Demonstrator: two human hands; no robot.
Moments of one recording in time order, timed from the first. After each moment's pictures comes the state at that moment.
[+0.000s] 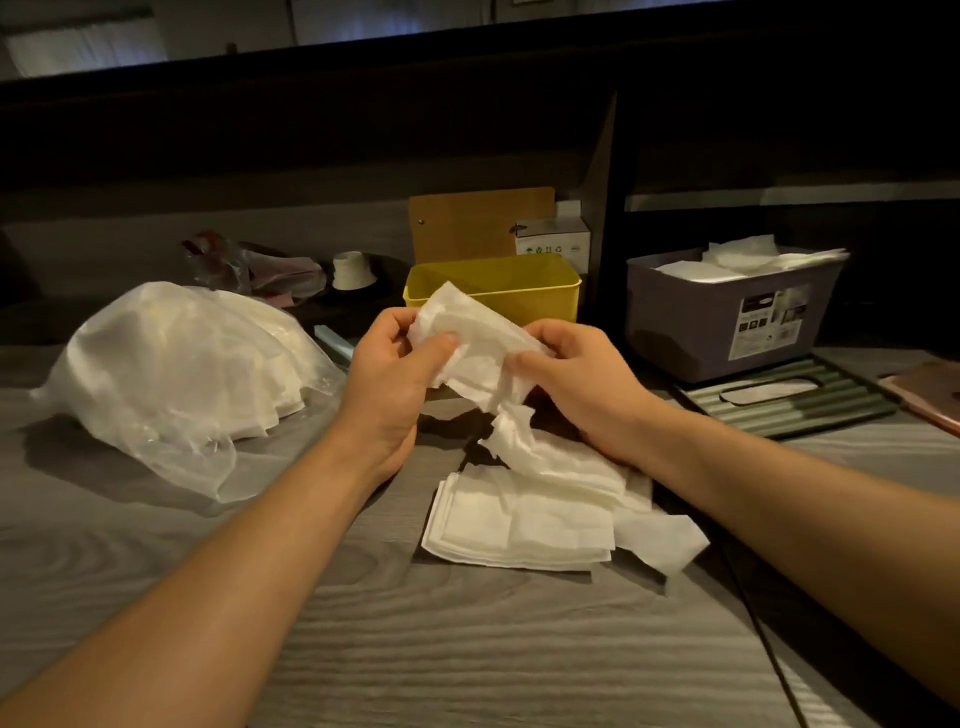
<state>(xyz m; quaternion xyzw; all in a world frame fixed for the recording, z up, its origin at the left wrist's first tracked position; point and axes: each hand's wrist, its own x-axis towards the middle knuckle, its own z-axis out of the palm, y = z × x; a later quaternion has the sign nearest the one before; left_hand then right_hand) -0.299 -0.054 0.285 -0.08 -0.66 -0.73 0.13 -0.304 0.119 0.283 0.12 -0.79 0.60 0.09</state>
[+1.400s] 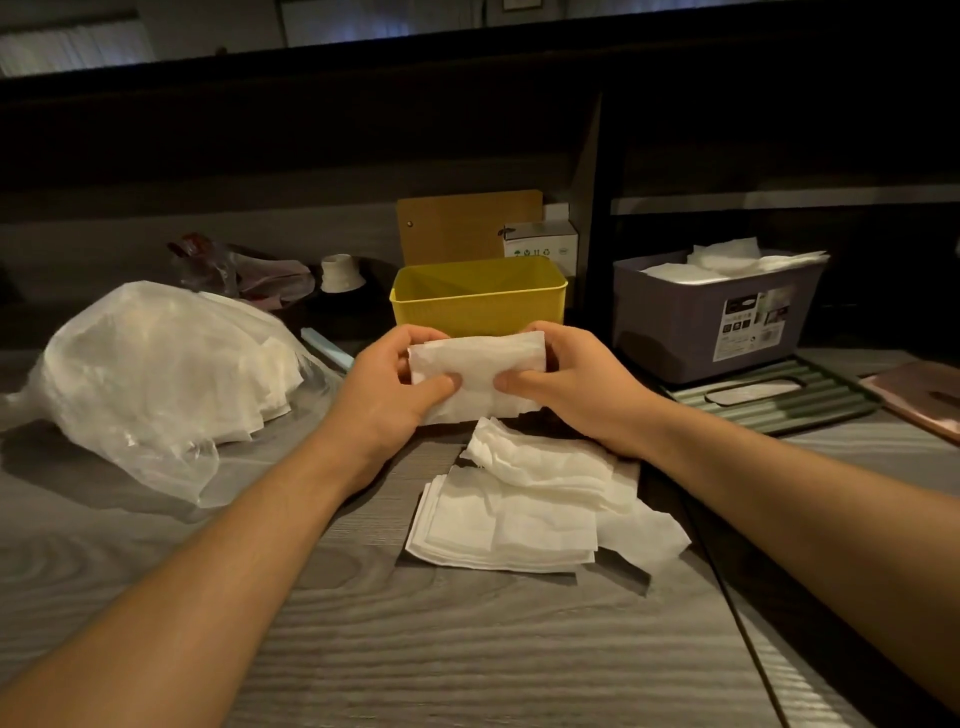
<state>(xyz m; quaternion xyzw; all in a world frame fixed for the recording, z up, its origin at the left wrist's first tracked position) -0.294 -0.062 0.281 -0.11 -0.79 -0.60 0.10 -0.311 0.138 0.278 0.20 -0.82 0.54 0.07</state>
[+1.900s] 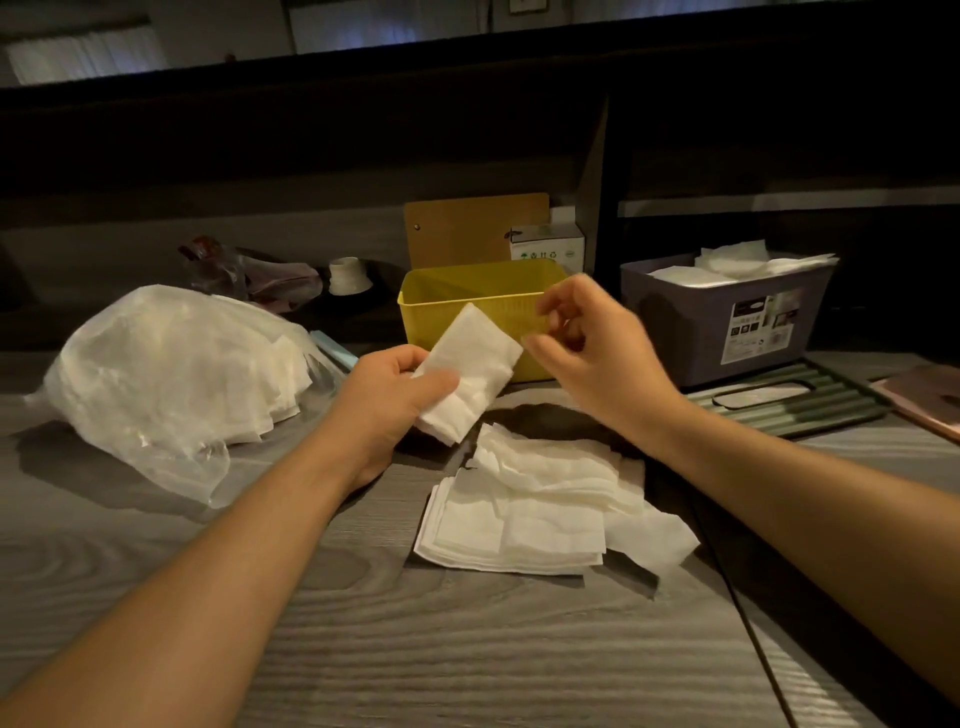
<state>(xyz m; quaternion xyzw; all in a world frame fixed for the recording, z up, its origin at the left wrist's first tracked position) -0.298 -0.065 0.283 -0.03 -0.78 -0.62 0.03 -0.304 0.140 0.293 0.19 -0.83 0.47 0.24</state>
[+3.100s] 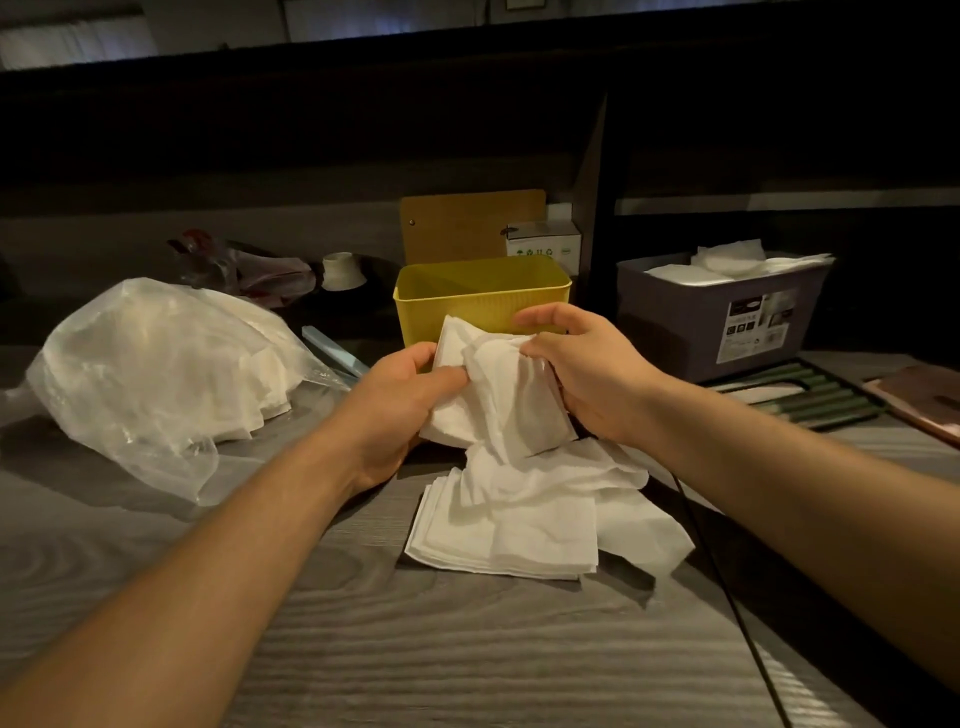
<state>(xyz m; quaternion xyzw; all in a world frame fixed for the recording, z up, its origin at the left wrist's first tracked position) -0.291 -0.053 0.287 -0.06 -0.73 -0.68 -0.05 -0.308 0.126 0.302 0.01 -0.75 0.66 0.01</state>
